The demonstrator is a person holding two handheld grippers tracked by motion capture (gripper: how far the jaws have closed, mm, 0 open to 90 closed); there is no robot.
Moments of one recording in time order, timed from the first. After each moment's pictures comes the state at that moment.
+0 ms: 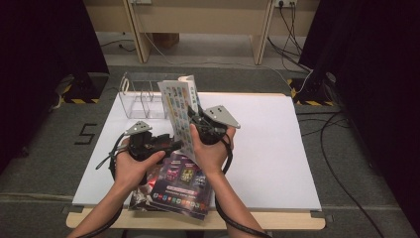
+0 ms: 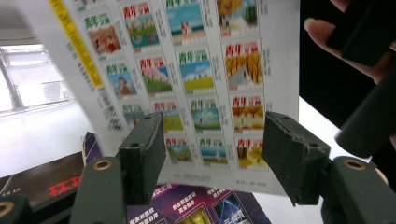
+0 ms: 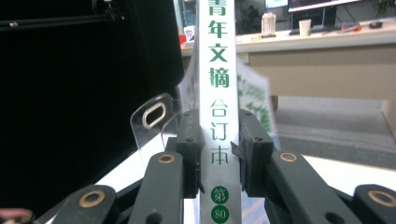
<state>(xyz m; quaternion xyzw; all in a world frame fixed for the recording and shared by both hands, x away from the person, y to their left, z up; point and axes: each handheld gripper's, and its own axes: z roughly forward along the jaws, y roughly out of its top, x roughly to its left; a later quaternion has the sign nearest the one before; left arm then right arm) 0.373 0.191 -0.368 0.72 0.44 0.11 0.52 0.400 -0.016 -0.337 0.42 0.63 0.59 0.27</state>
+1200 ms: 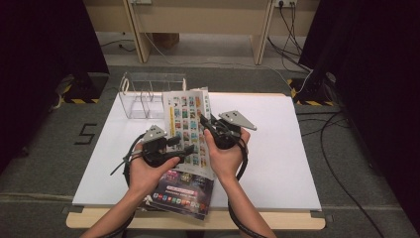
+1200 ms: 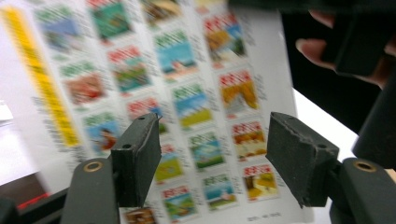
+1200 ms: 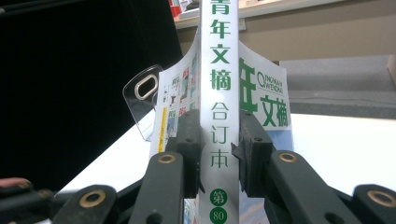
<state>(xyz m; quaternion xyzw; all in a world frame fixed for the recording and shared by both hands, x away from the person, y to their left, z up) 0.363 0.167 -0.367 0.72 0.43 0.14 0.53 0.395 -0.051 -0.344 0.46 0.64 0.57 0.22</state>
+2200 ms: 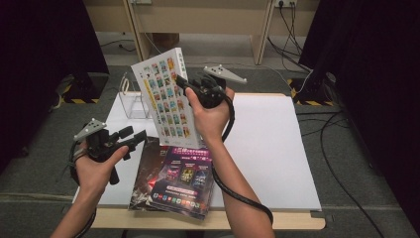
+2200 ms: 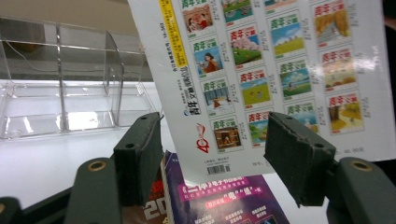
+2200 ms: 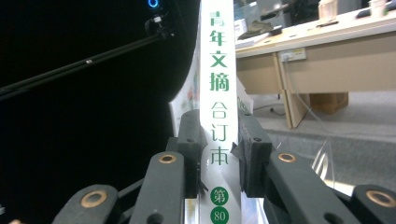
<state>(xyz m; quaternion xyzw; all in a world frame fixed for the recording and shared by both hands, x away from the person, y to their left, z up) 0.350 0.273 -0.344 0.63 0.50 0.19 0.57 0.450 -0.009 -0.256 0.39 0.63 0.65 0.14</state>
